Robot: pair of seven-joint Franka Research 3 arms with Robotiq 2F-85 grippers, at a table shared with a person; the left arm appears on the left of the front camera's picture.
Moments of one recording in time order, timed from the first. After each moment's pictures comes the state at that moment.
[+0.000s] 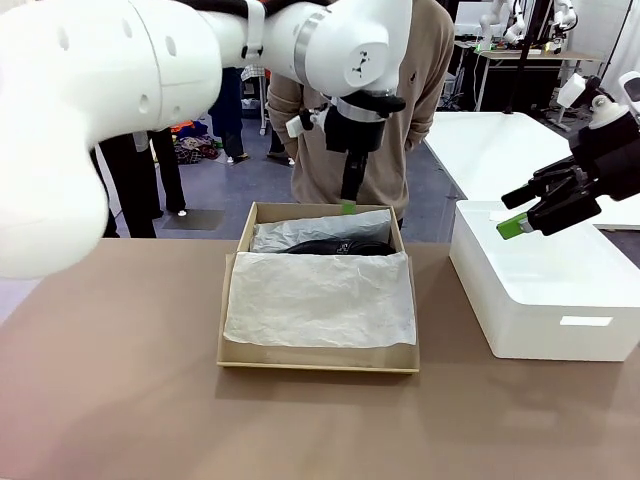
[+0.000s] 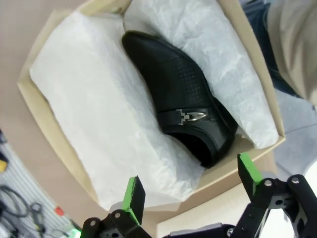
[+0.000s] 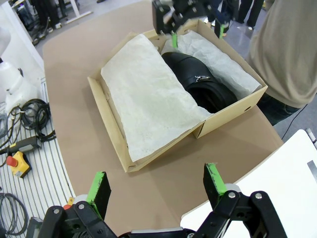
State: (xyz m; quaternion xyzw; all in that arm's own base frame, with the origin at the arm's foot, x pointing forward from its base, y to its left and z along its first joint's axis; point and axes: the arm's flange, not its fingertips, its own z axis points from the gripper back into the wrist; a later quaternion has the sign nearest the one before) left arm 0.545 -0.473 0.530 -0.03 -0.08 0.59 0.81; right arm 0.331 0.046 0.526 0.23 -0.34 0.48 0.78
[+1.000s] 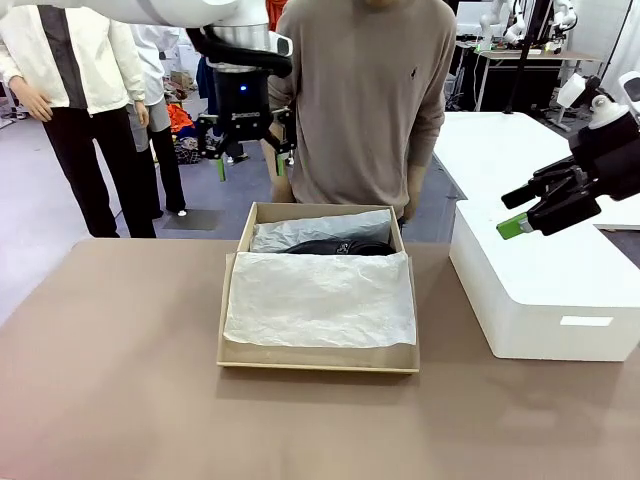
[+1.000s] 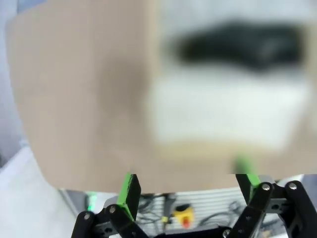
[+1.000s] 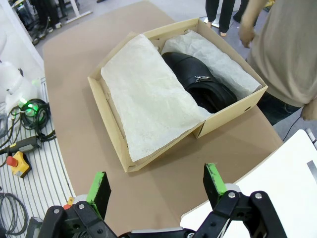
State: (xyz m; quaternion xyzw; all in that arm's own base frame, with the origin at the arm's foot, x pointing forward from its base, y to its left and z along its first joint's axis) left arm 0.501 -0.288 0.584 -0.01 0.00 0.03 1.00; right arm 0.331 0.046 0.526 0.23 -0.34 0.48 0.78
